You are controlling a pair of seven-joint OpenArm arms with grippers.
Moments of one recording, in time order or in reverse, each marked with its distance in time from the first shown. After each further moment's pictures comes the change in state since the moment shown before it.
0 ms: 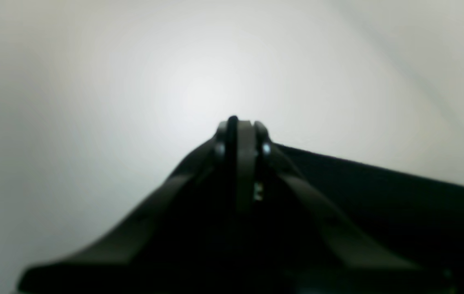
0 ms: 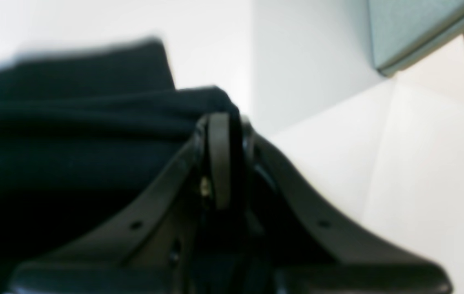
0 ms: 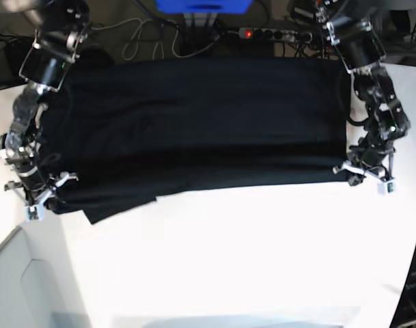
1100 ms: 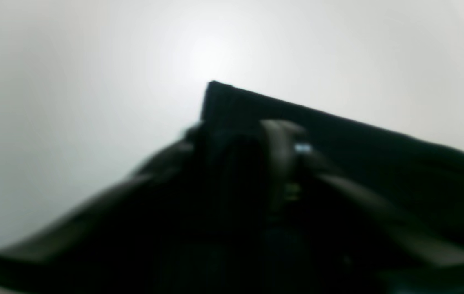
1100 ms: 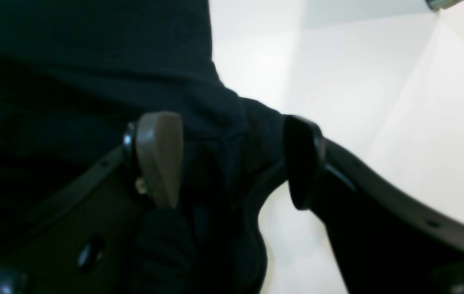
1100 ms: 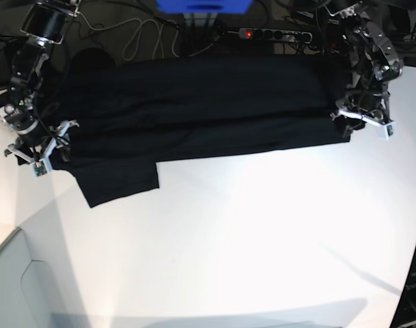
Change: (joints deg) left arm 19.7 8.3 -9.4 14.2 -5.6 -0.2 1.6; right arm -15.5 -0.1 2.5 12.5 0.4 8.9 -4.7
